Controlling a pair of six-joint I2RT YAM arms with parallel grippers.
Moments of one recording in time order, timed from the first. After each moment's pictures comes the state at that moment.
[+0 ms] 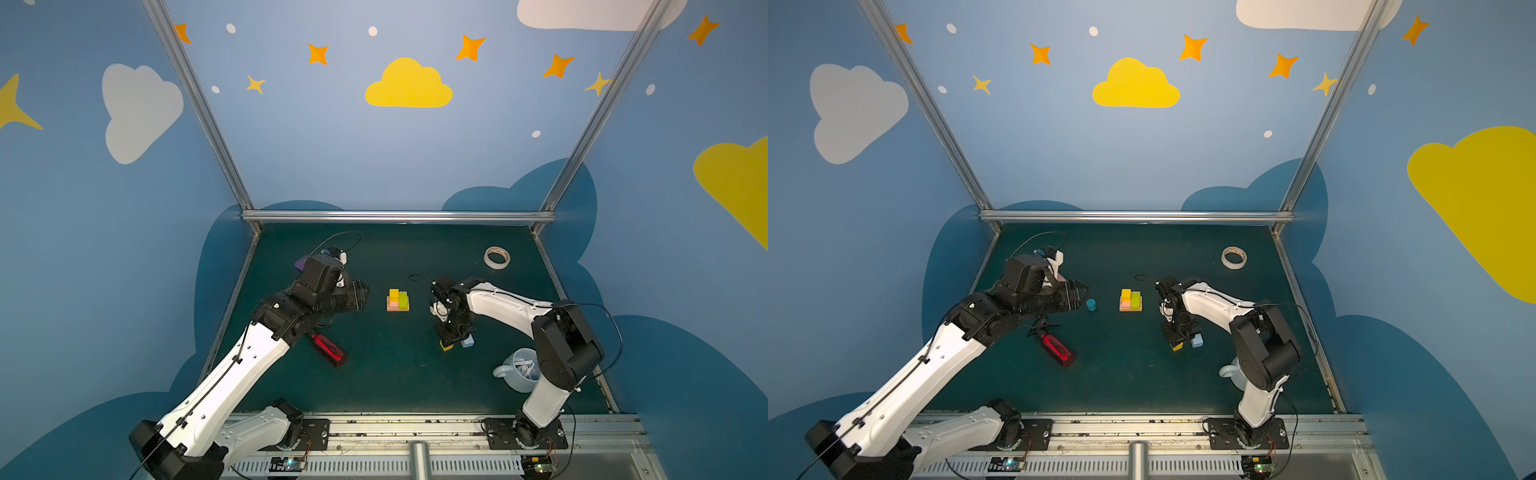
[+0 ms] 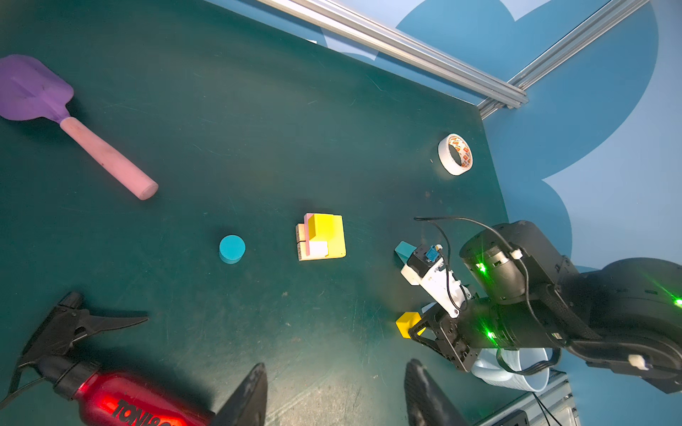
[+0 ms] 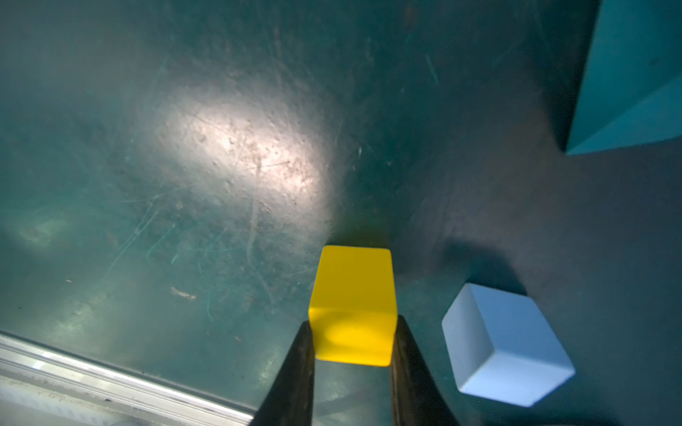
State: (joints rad) left arm -0.54 1.08 1.17 -0.79 0.03 -0.61; right arm 0.65 1.76 1.16 -1.01 -0.10 0.16
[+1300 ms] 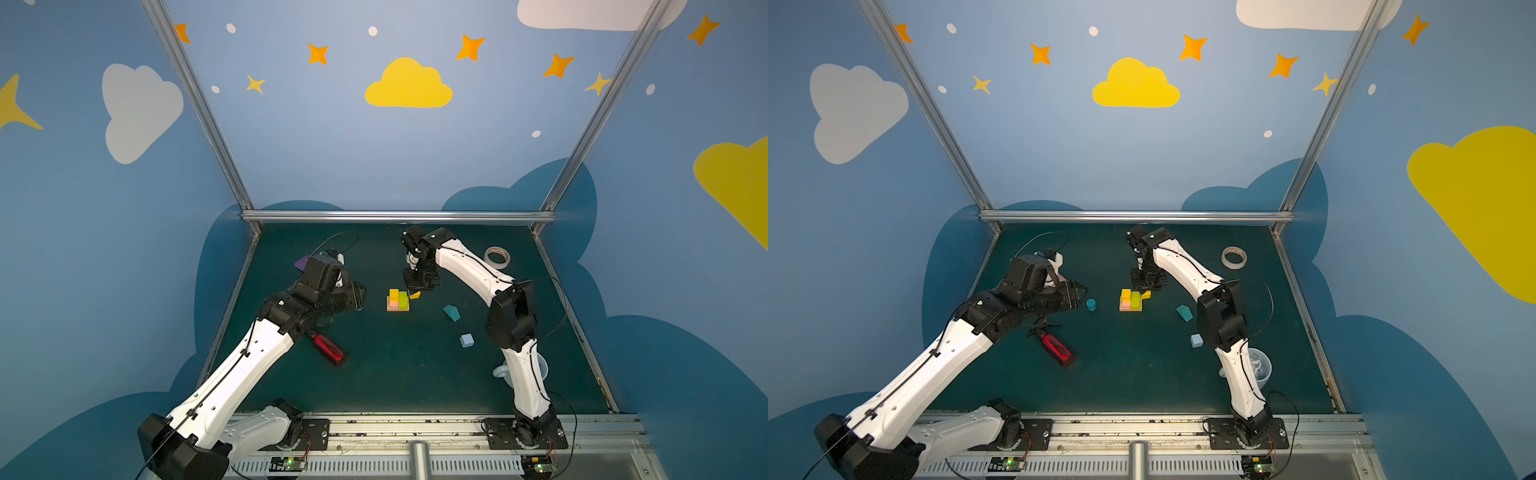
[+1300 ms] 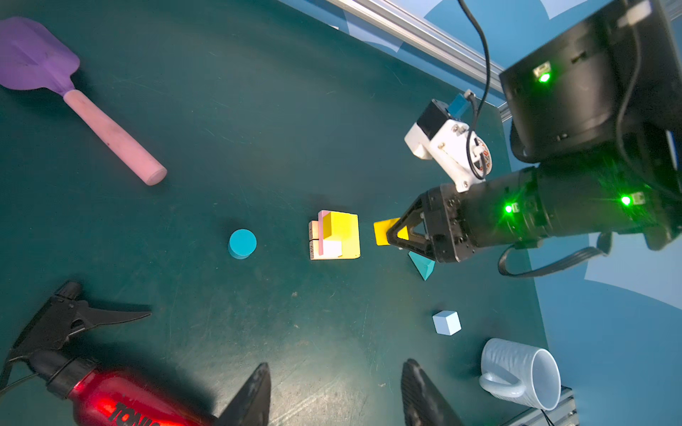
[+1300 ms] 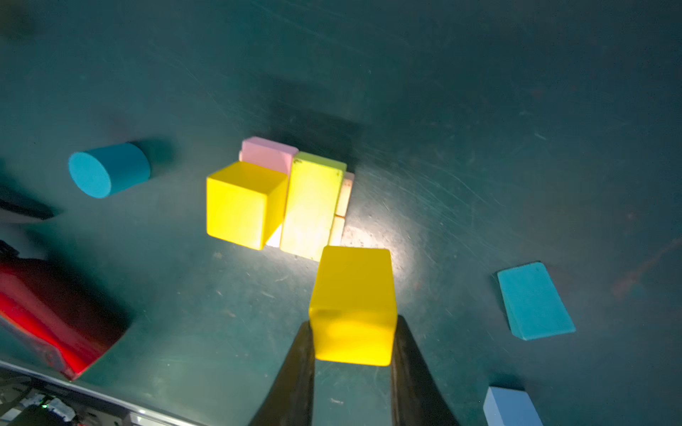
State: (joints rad) left arm -0.49 1.11 1.12 -0.75 0.06 -0.63; right arm 0.66 2.23 2.09 -1.28 -0.10 0.40
